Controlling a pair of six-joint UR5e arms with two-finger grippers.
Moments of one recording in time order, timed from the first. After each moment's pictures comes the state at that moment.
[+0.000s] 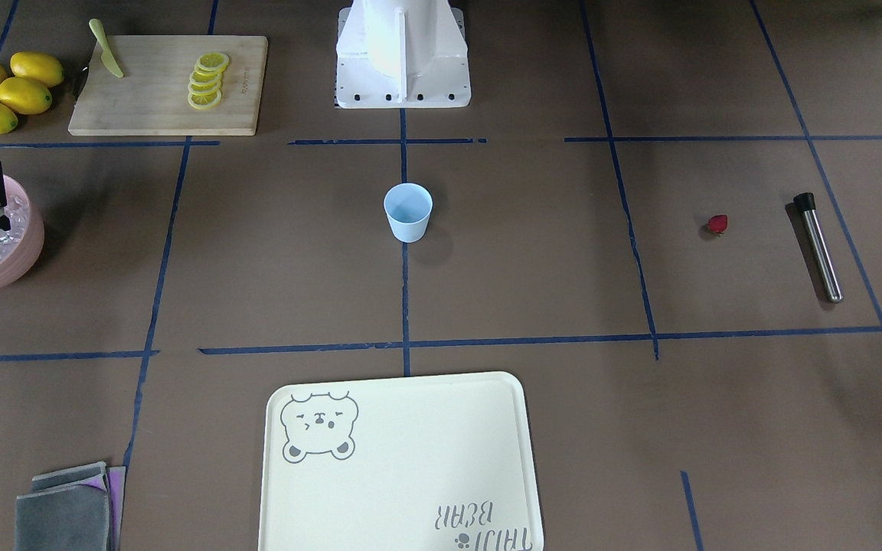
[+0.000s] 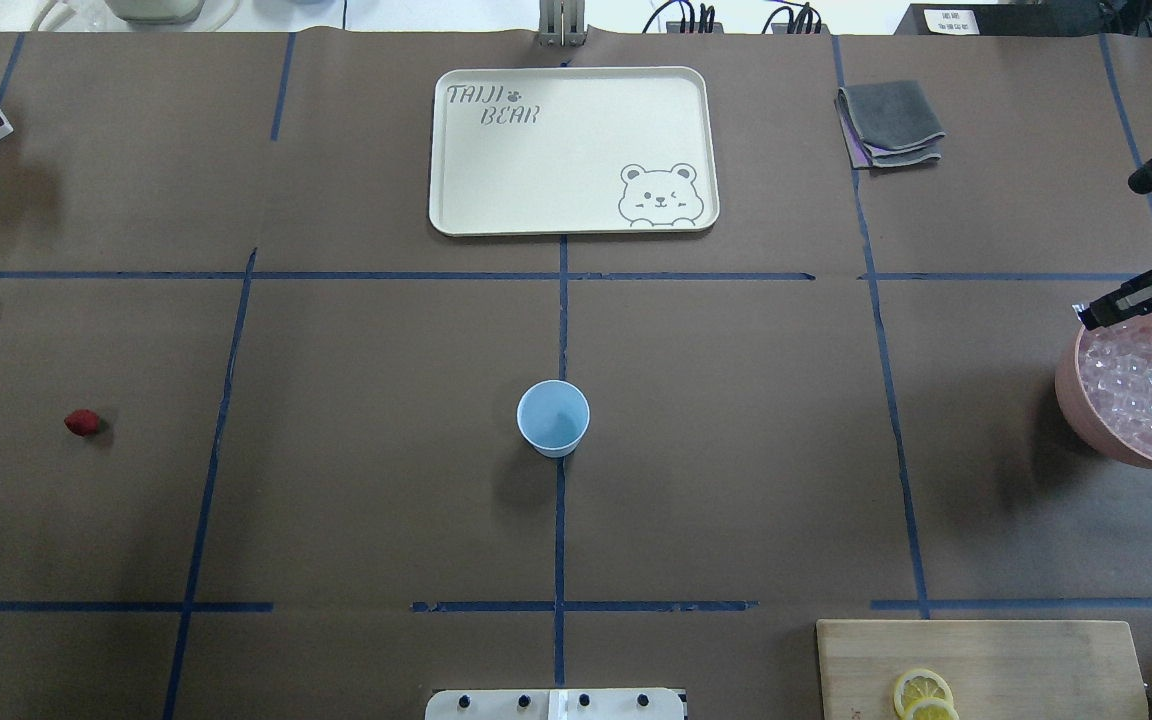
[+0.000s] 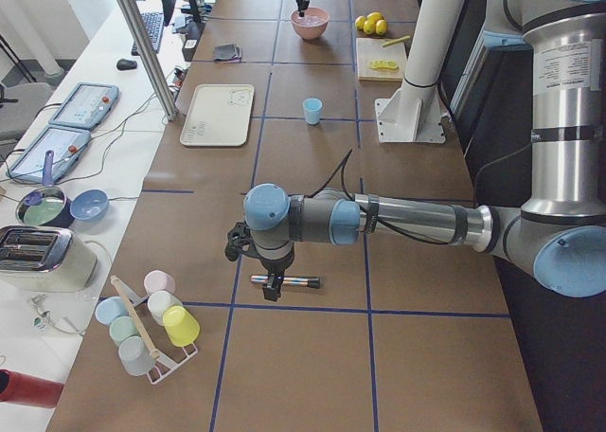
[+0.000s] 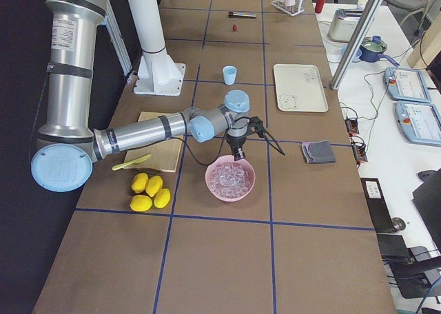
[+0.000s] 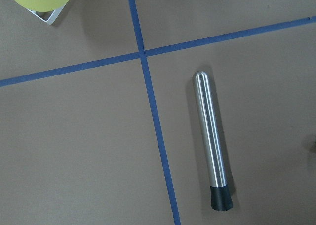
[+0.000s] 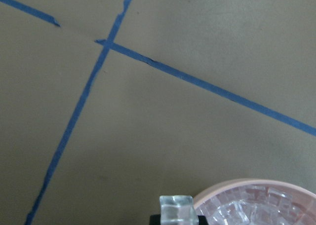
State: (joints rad) left arm -1.53 -1.47 -1.77 -1.50 -2.37 0.16; right arm 1.10 -1.58 1.97 -1.43 2.22 0.31
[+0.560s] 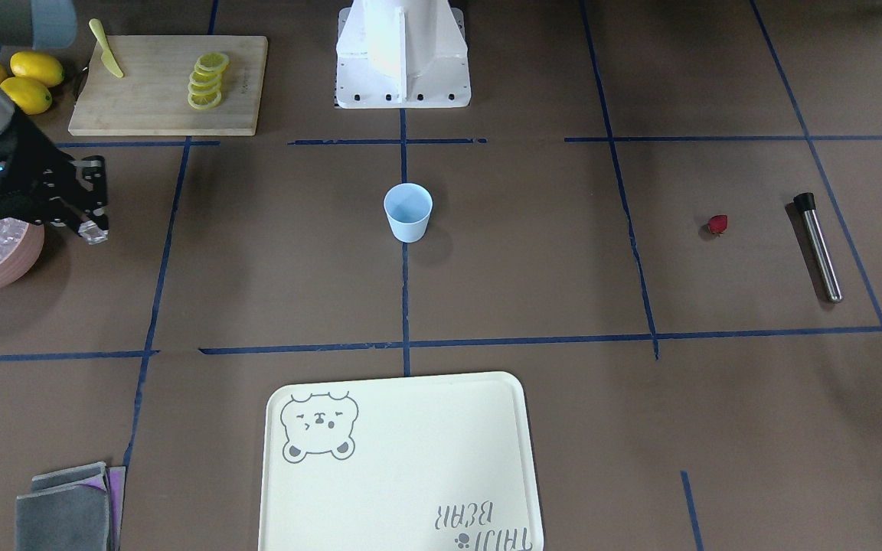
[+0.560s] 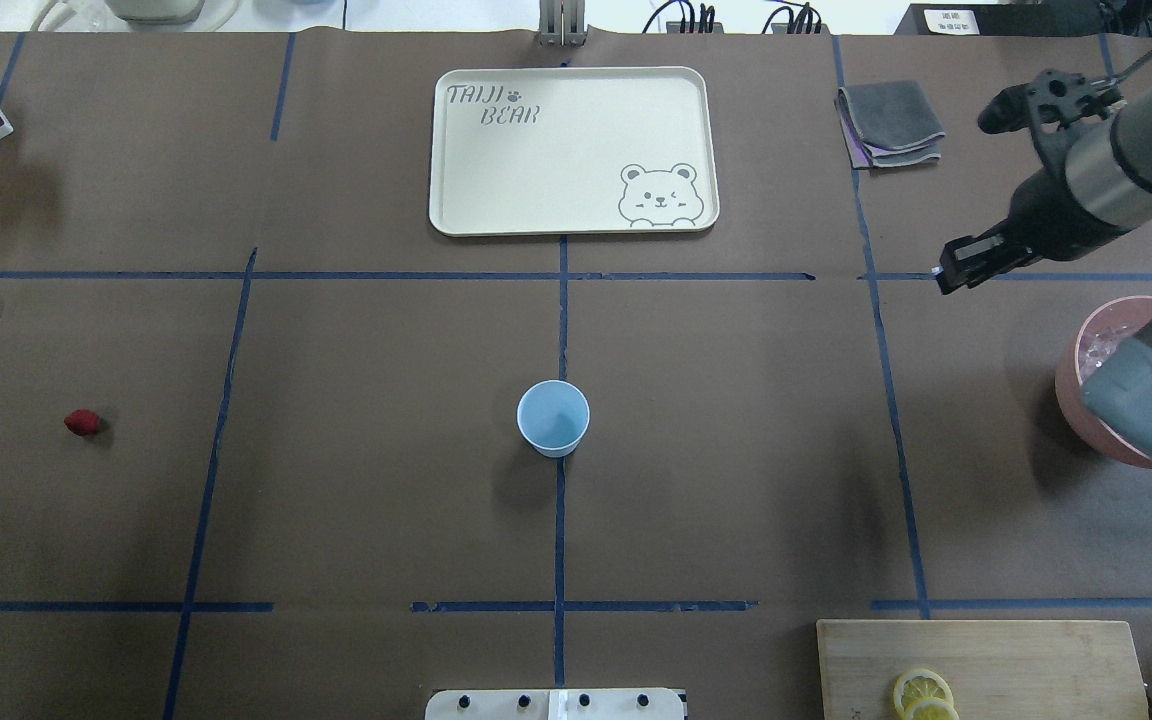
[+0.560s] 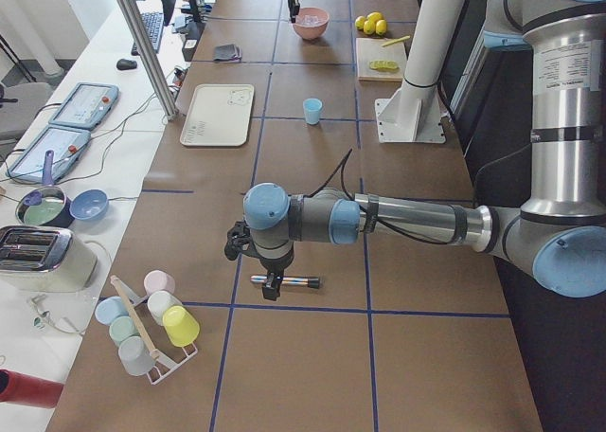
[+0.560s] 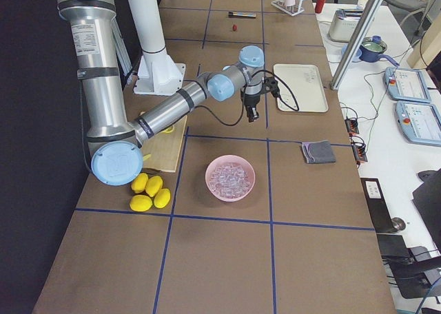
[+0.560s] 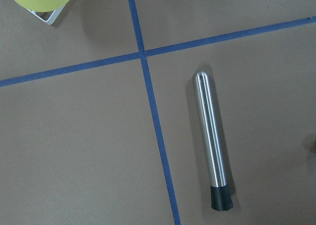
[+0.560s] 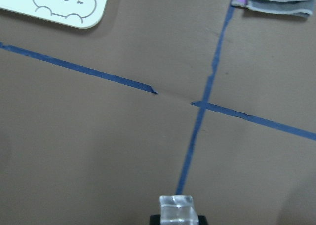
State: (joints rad) left arm -1.53 -1.48 -1.77 -1.50 -2.37 0.16; right arm 0.94 -1.33 2.02 -1.59 2.17 0.60
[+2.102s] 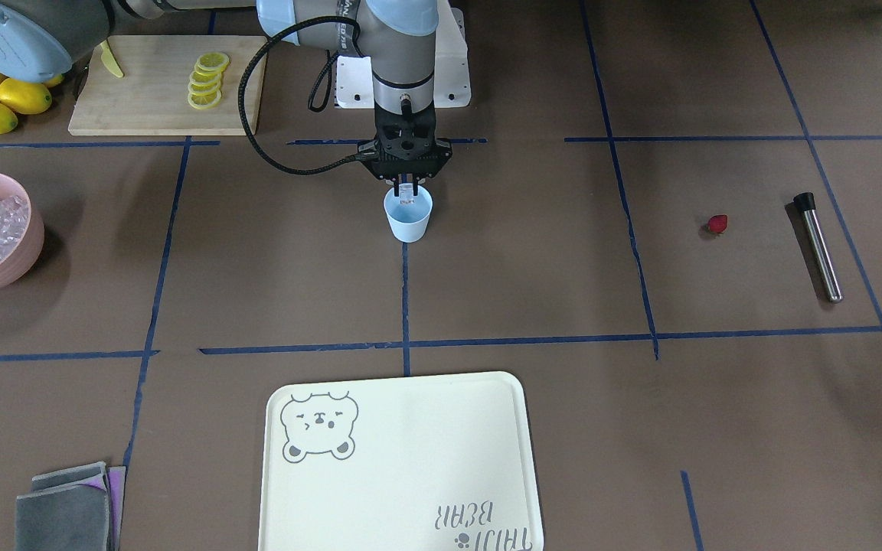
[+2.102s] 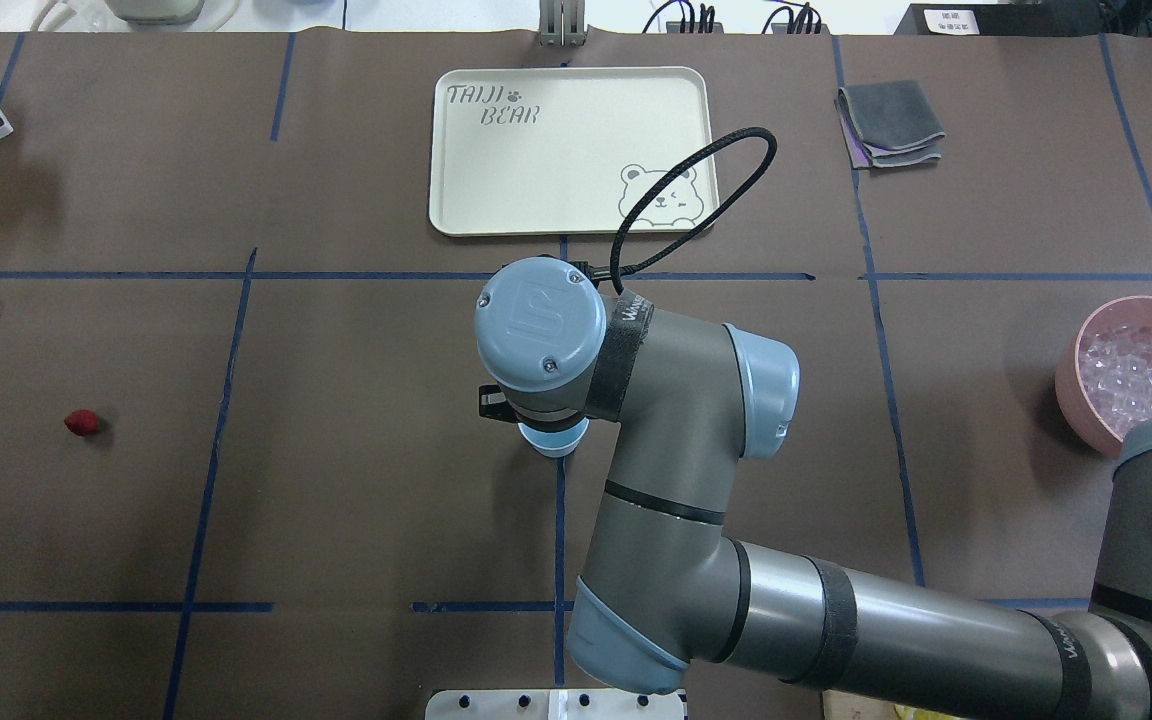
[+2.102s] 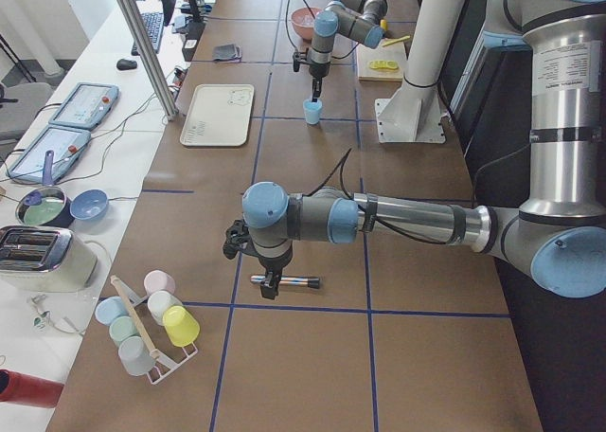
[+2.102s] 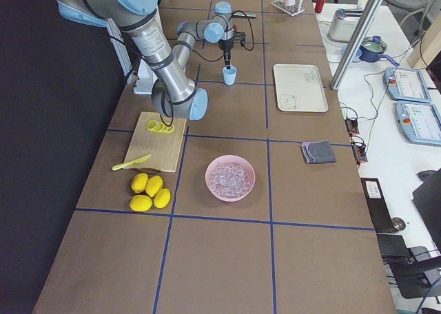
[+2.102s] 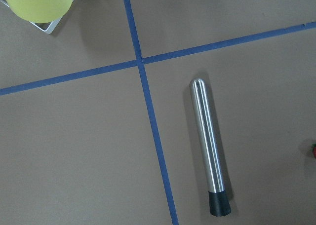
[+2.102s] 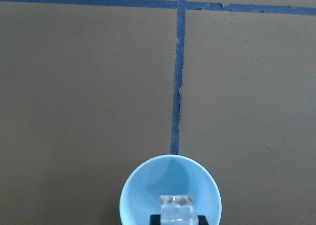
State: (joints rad) left arm -1.53 -1.48 -1.77 -1.50 -2.37 0.16; right arm 0.40 -0.73 1.68 -1.77 1.73 1.24
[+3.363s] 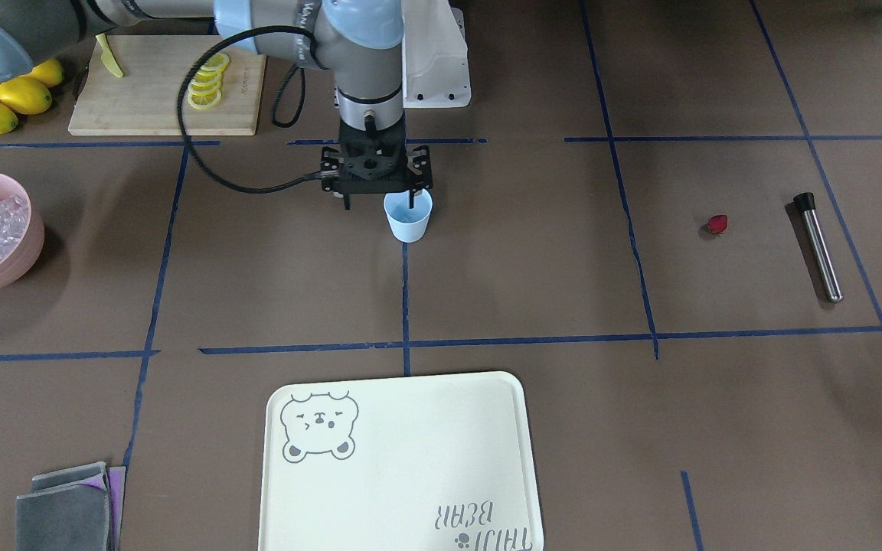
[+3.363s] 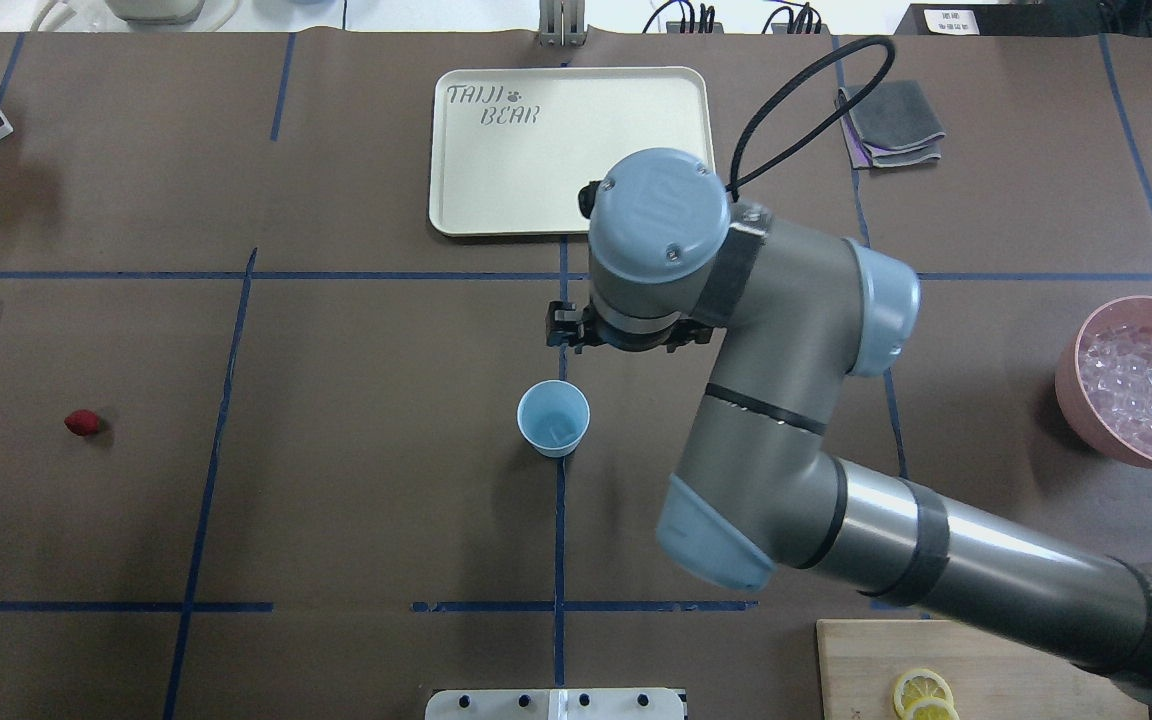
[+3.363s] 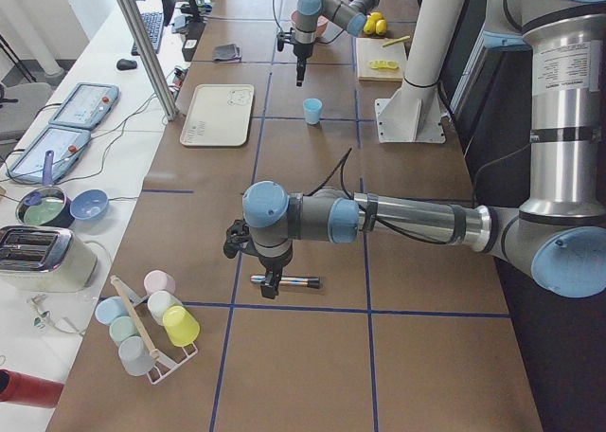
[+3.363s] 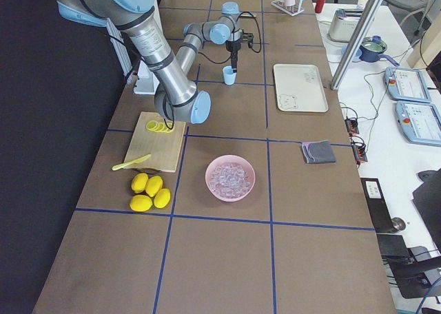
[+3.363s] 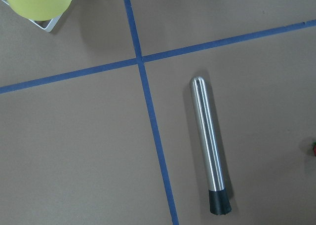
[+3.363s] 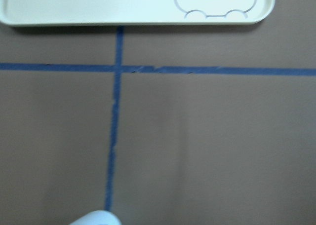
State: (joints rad) left arm -1.53 -1.48 -1.77 -1.50 -2.37 0.16; right arm 0.58 -0.87 1.80 -1.76 1.84 1.12
